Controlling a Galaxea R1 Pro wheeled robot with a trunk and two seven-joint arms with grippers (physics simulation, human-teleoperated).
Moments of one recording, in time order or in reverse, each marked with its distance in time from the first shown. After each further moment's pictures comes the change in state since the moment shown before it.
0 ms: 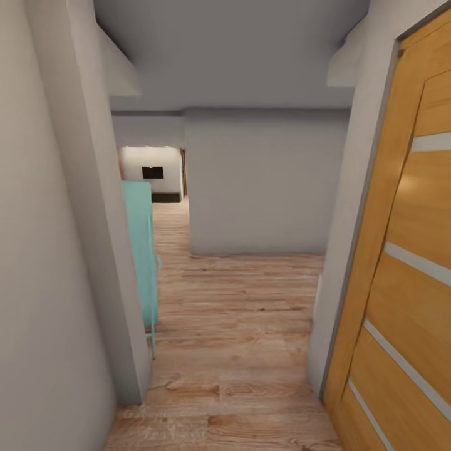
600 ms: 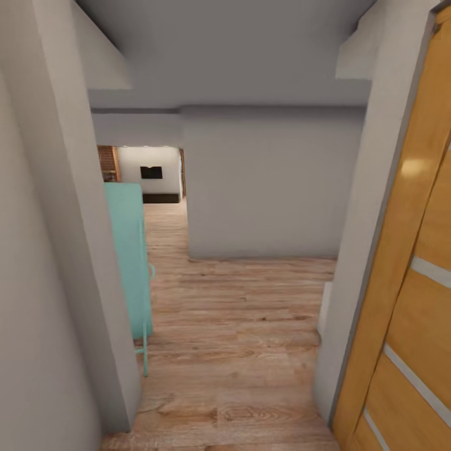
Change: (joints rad) left arm 0.000 -0.002 -0.001 -0.001 0.000 -0.001 0.001; right arm 0.000 0.001 -0.005 0.000 -0.002 -0.002 0.000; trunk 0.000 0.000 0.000
